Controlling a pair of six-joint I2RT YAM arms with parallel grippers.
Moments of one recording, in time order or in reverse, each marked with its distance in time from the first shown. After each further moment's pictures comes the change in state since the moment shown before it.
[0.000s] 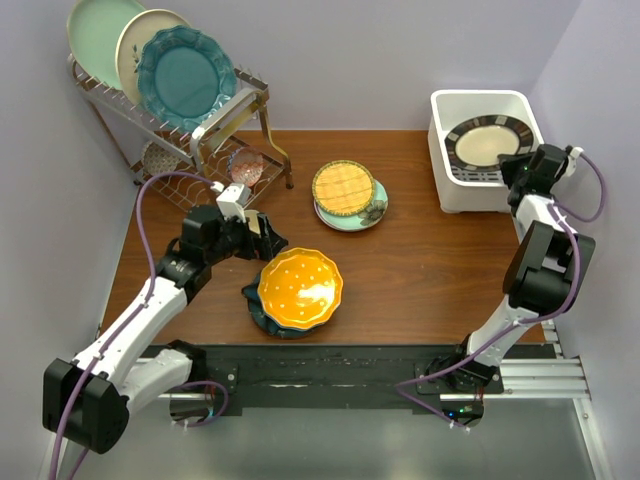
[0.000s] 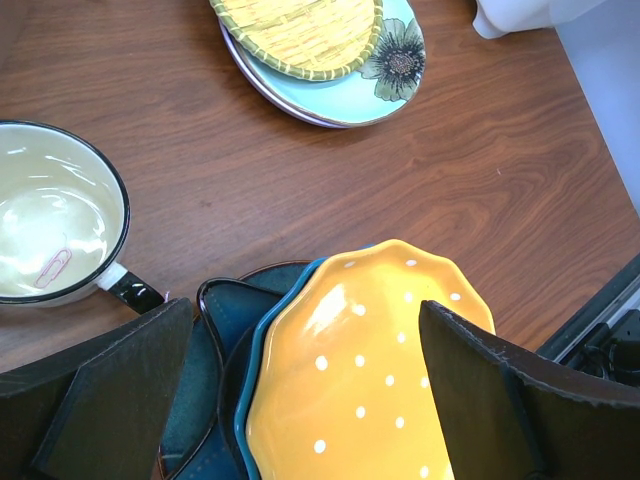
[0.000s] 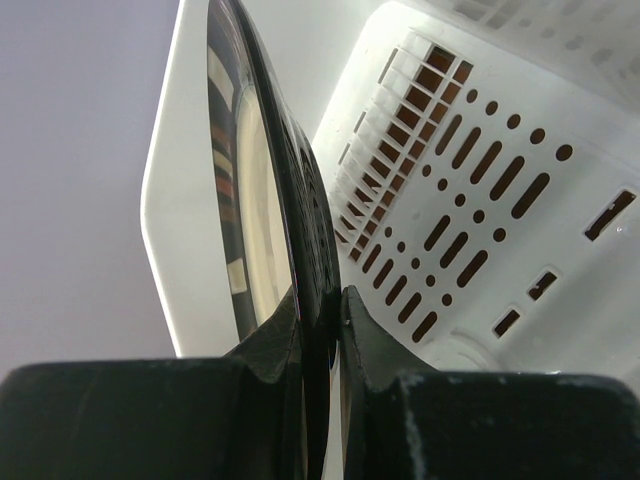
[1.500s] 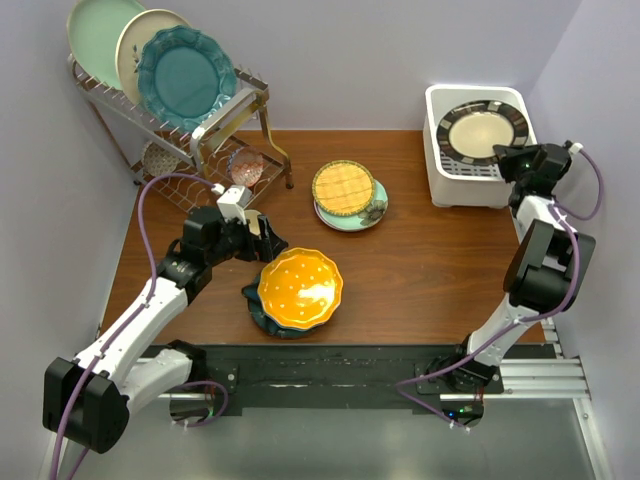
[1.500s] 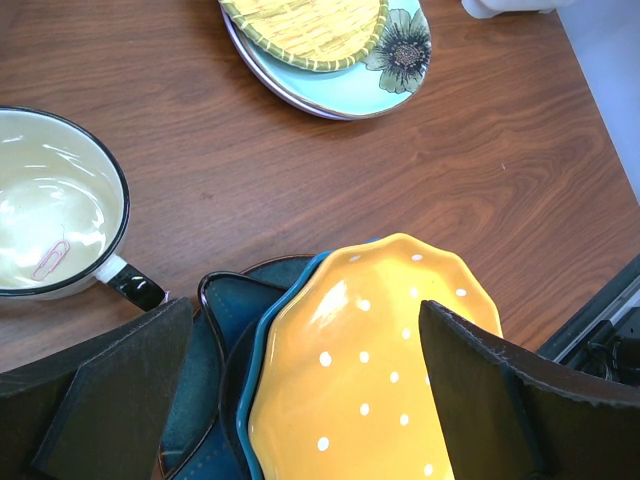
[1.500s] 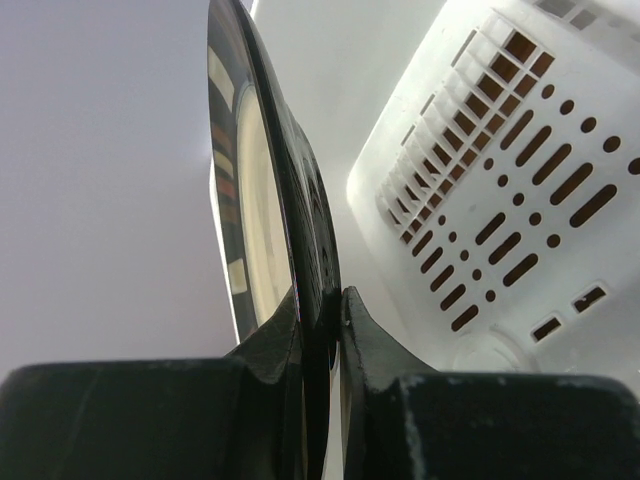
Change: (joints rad) left arm 0.000 0.003 -0.016 0.006 0.000 -0.002; right arm -0.010 0.016 -0.002 0.126 -0.158 0.077
